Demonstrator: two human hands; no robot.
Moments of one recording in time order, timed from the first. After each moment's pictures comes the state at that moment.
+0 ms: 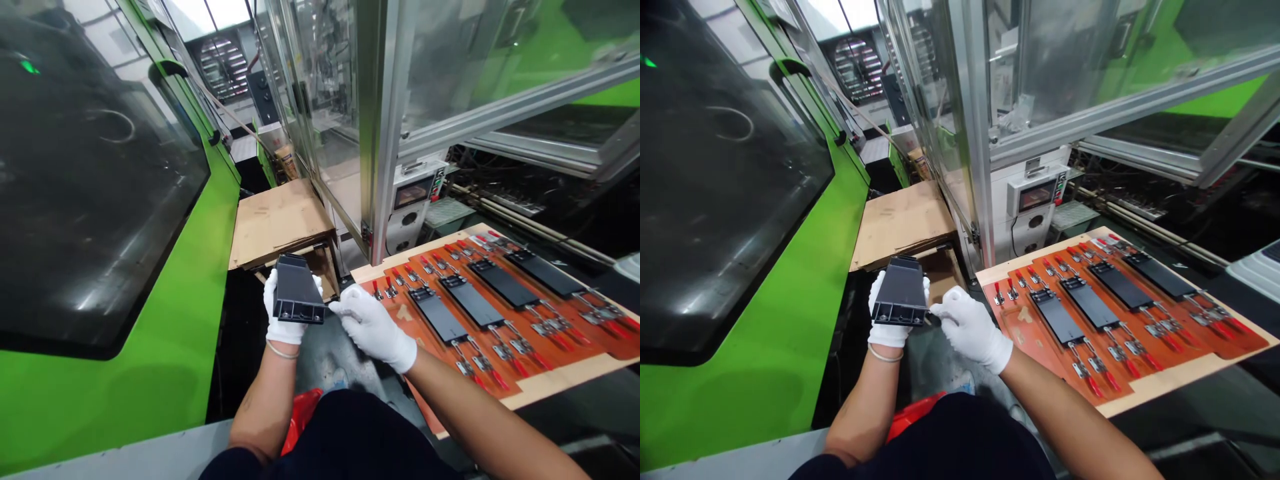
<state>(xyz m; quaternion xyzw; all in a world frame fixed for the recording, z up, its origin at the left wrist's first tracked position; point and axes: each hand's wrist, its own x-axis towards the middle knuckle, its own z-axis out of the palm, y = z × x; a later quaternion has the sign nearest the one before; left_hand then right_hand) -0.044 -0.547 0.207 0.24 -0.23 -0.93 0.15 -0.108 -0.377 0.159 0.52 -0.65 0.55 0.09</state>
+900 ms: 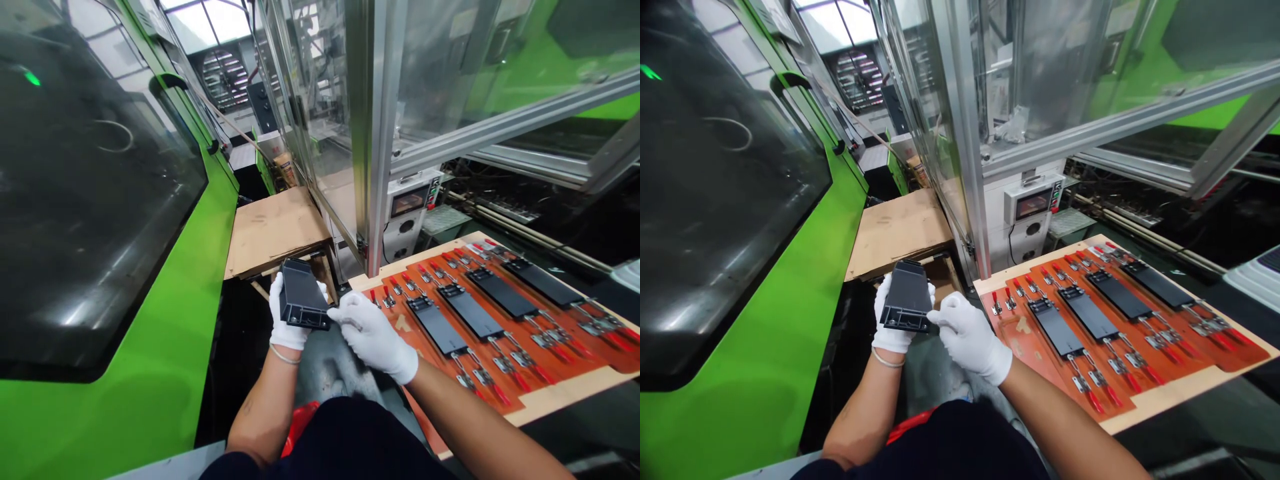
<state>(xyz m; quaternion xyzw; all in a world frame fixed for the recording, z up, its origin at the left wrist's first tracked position) -0.064 -0.538 0.210 0.25 -0.24 -0.93 0.13 -0.119 -0.378 0.163 0.51 -0.64 0.56 0.09</state>
